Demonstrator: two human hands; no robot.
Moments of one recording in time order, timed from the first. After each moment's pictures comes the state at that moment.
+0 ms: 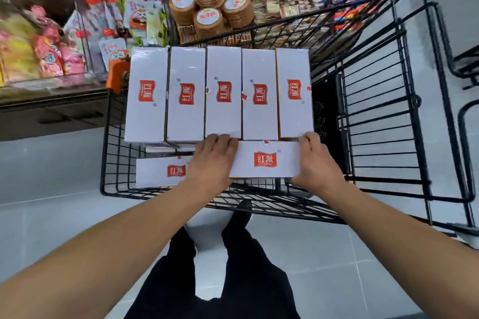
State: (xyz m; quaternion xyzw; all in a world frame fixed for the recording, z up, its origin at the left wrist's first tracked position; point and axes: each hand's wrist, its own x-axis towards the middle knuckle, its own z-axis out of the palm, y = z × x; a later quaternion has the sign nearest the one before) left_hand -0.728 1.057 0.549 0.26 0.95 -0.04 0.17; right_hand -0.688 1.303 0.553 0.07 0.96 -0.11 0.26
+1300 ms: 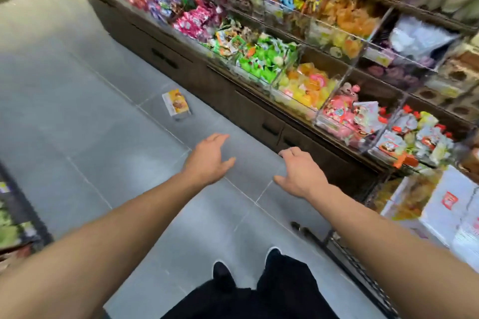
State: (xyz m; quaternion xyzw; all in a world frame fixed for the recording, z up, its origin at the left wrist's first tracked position) left_hand -0.543 0.435 0.688 -0.24 0.94 0.25 0.01; right_hand -0.672 0.634 0.675 -0.37 0.90 -0.06 0.21
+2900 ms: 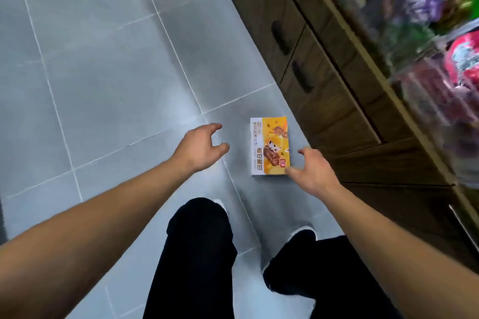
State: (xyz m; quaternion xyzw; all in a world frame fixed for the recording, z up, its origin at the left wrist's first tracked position) left_hand -0.724 -0.428 0.268 -0.52 0.76 0.37 0.10; right_hand -0.939 -0.276 0.236 -0.35 0.85 -0.05 0.39
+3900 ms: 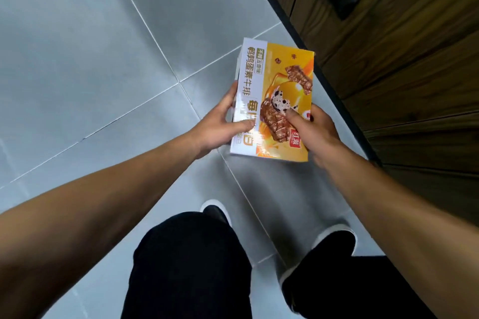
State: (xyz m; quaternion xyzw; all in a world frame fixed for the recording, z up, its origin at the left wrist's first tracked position) left_hand -0.785 -0.457 0.016 -0.44 0.56 0.70 0.05; right_hand -0.957 -0.335 0.004 -0.08 0.80 -0.36 0.47
